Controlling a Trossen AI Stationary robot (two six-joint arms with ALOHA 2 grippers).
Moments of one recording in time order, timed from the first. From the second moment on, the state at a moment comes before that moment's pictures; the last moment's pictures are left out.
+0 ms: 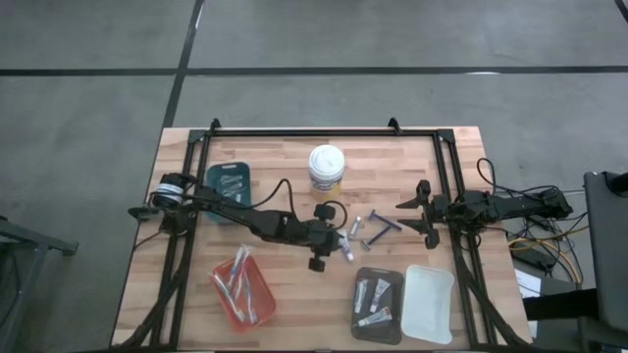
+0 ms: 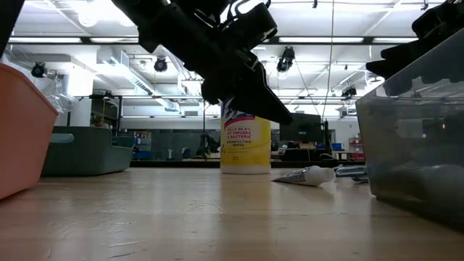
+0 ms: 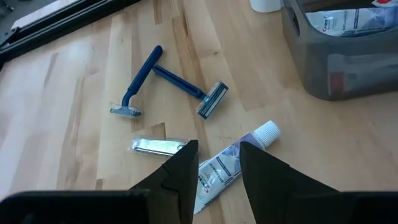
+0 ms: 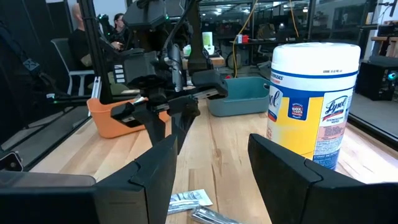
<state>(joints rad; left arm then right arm) -0.18 1.88 1.17 0.12 -0.19 0.23 0.14 0.05 0.01 0.03 0.13 0.10</state>
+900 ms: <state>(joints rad) -0.16 2.03 1.34 0.04 -0.07 0.28 0.14 0.05 0.01 0.03 0.13 0.10</state>
